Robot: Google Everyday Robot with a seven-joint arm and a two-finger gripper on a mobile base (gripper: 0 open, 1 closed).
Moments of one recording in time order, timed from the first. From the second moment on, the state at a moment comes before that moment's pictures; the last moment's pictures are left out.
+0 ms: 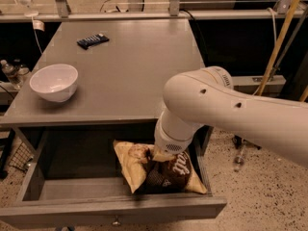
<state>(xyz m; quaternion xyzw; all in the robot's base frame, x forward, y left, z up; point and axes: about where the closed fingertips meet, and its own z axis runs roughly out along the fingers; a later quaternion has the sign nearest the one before) 0.450 -0.013 0.730 -0.68 0.72 0.06 0.14</state>
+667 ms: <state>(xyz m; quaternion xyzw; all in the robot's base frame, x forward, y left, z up) 0.451 -0.011 0.728 -0.68 0.71 0.06 0.14</state>
